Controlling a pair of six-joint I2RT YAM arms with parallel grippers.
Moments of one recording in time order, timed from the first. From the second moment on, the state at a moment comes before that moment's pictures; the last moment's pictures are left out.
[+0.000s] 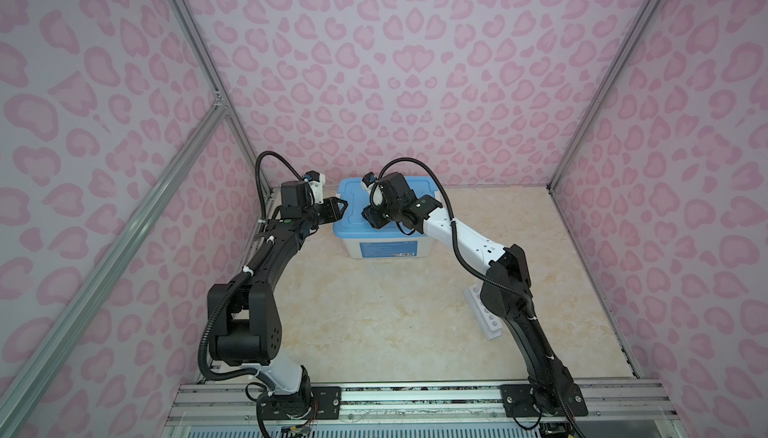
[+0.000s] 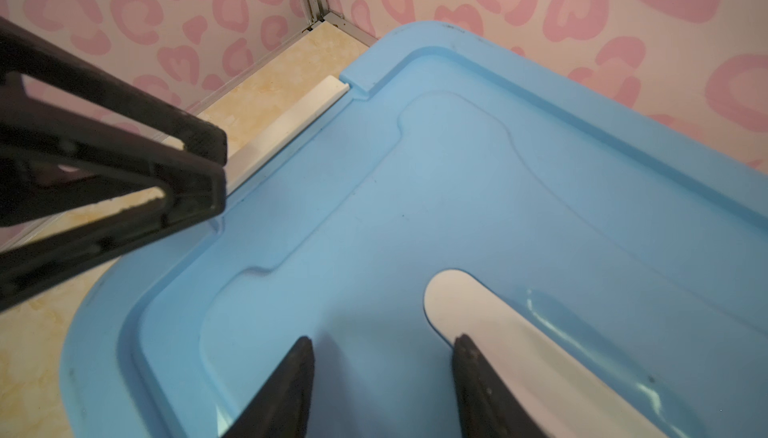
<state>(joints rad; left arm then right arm) -0.02 1.63 1.25 -0.18 0.47 -0.29 0.73 2.35 2.27 -0.59 -0.05 0.04</state>
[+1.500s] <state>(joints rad) -0.03 1.75 1.29 -0.07 0.23 -0.31 0.73 2.37 2.27 -0.52 -0.07 0.05</state>
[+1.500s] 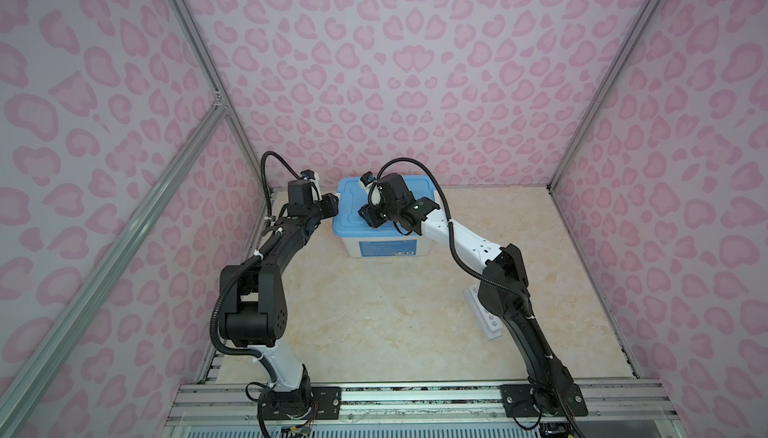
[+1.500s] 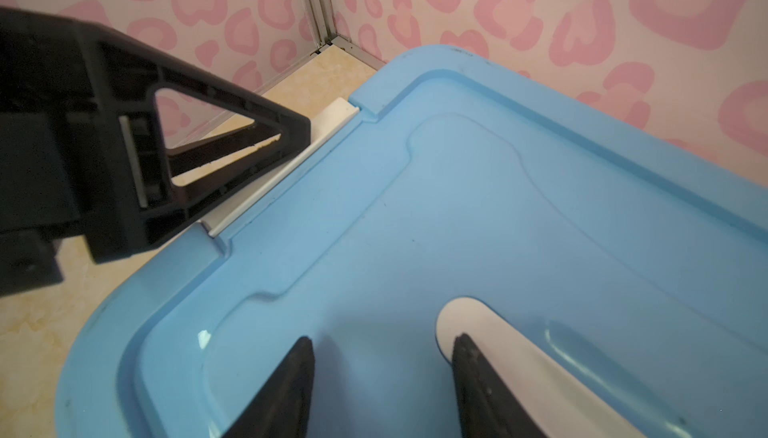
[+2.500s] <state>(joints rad) 0.02 1.07 0.66 0.30 -0.22 -0.28 0.52 1.58 1.47 -0.20 0.13 -0.02</state>
